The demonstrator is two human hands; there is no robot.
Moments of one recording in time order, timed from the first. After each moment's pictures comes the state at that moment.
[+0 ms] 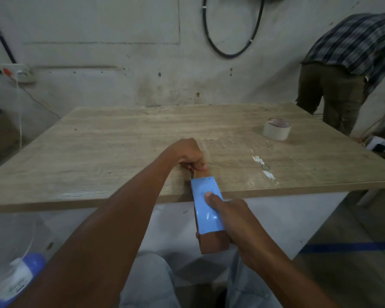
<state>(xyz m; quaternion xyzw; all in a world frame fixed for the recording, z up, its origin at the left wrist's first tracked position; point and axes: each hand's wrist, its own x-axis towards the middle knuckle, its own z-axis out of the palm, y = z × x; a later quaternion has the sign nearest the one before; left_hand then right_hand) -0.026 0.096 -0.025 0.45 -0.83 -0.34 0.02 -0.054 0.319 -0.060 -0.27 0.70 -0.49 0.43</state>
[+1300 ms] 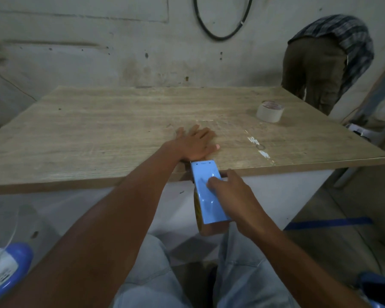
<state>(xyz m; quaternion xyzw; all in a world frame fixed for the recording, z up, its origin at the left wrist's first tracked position) -0.031 0.106 -0.070 0.28 -0.96 -0.08 -0.04 -0.039 0.320 -0.052 -0.31 0.81 -0.40 0.30</state>
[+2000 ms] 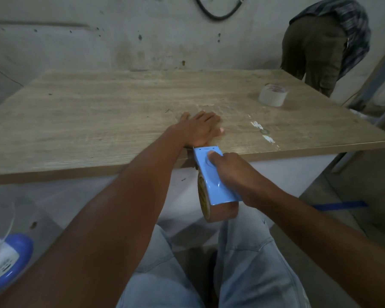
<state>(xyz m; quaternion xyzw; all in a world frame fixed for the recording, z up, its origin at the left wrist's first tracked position) -0.036 0.100 -0.076 0.25 -0.97 -0.08 0.00 -0.043 0.298 -0.045 -0.35 0.81 -0.36 0.31</state>
